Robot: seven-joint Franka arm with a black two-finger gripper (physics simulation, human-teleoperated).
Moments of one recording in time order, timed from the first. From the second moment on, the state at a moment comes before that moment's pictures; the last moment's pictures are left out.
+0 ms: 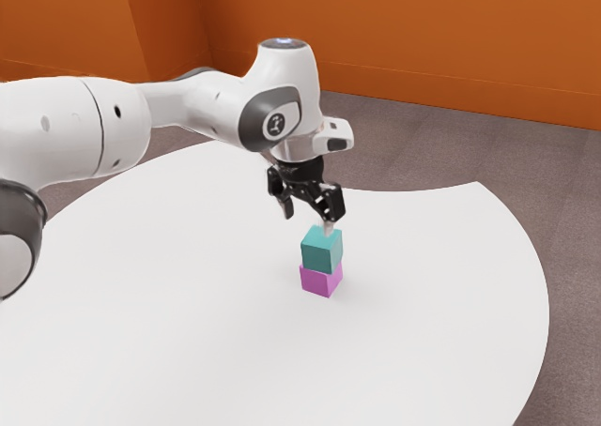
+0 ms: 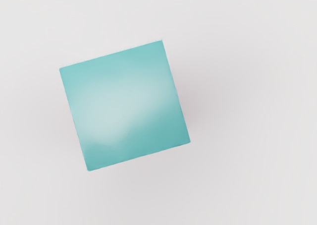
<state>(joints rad) -0.46 0.38 0.23 -1.58 -0.11 1.95 -0.02</state>
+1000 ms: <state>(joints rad) -0.28 0.64 0.08 -1.39 -0.11 1.98 -0.11</state>
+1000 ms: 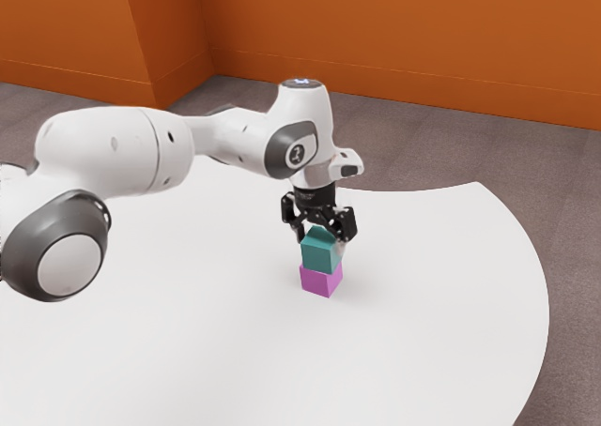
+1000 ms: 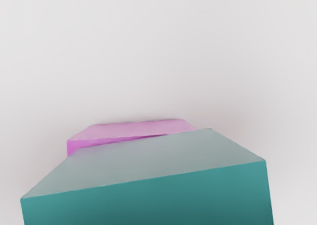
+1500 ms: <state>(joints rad) -0.27 0.68 0.07 -1.37 -0.11 1.98 -0.13</state>
